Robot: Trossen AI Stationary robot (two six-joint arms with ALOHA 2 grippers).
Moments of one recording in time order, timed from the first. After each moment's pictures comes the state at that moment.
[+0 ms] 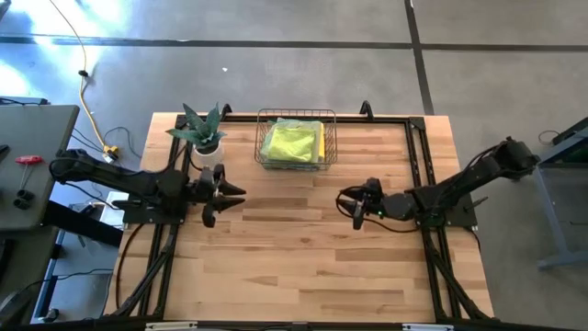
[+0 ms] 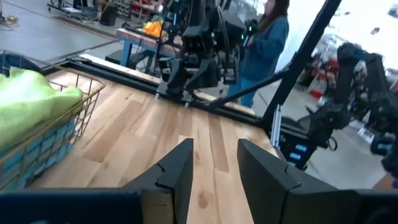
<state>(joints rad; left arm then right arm) -0.08 0.59 0.27 0.25 -0.17 -0.34 0.34 1.12 0.36 0.46 0.64 0.62</state>
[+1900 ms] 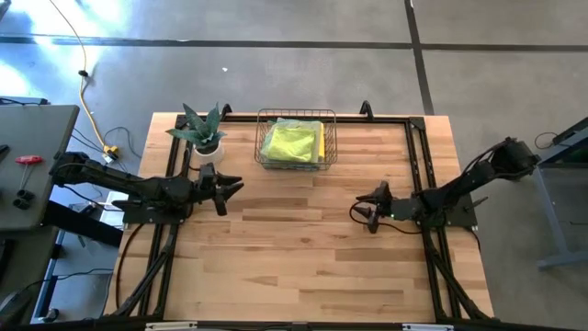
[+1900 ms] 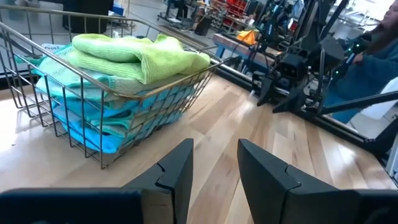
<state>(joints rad) -0.04 0.60 0.01 0.42 -0.51 -0.44 0.35 1.12 0.01 0.60 0.57 0.54</state>
